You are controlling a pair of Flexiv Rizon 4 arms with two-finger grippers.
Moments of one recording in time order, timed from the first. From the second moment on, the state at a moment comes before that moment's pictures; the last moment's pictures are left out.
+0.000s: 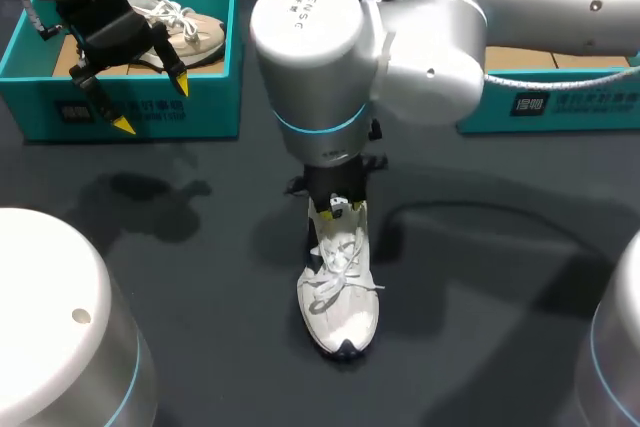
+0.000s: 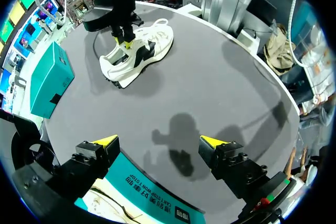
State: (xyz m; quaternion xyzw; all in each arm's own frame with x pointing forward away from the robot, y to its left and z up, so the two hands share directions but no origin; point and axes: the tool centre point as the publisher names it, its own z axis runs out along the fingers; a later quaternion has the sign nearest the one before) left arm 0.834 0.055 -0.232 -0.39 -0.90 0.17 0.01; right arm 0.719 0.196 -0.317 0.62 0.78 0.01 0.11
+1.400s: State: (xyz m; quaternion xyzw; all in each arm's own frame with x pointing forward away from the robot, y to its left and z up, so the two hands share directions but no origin) left arm 0.834 0.055 -0.232 -0.39 -0.90 0.17 0.01; right arm 0.774 0.202 -0.257 0.02 0.99 -0.01 0.12
